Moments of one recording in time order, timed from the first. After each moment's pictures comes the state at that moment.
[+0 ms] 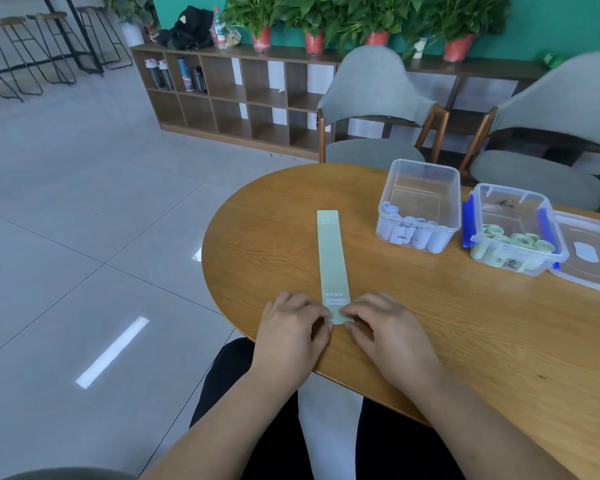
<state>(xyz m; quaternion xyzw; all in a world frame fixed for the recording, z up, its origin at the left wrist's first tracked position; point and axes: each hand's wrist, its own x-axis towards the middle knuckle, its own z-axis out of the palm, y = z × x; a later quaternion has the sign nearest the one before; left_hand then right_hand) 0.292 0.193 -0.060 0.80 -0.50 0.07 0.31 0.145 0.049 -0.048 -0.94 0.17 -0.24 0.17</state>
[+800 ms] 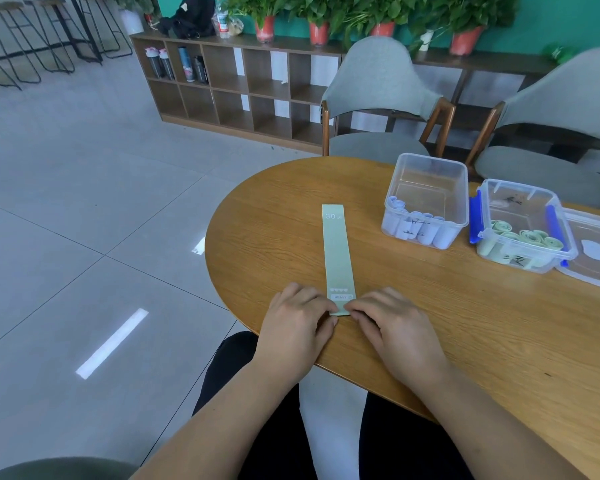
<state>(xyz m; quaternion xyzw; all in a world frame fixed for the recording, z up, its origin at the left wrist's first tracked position) 0.299 0.194 -0.062 0.78 -0.54 0.08 0.32 0.144 0.048 -0.049 -0.94 0.14 -0.27 0.14</state>
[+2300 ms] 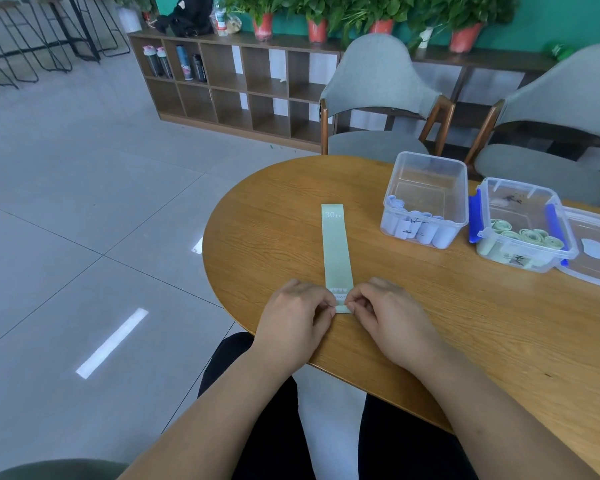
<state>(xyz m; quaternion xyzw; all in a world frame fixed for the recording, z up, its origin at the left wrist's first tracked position) 0.306 0.187 -0.046 0.78 -0.53 0.02 0.34 0.162 0.036 -0.039 -0.94 0.22 -0.16 0.22</state>
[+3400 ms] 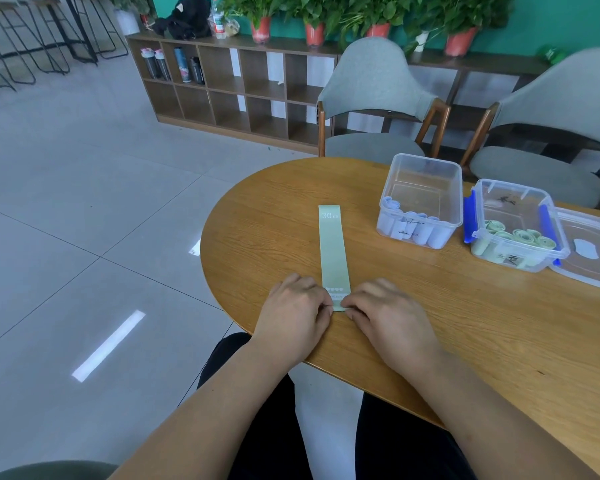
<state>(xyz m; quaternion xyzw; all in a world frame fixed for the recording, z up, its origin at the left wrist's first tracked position) 0.309 0.179 -0.045 0.79 -0.55 0.05 0.27 0.155 0.037 -0.044 -0.96 0.16 -0.21 0.09</state>
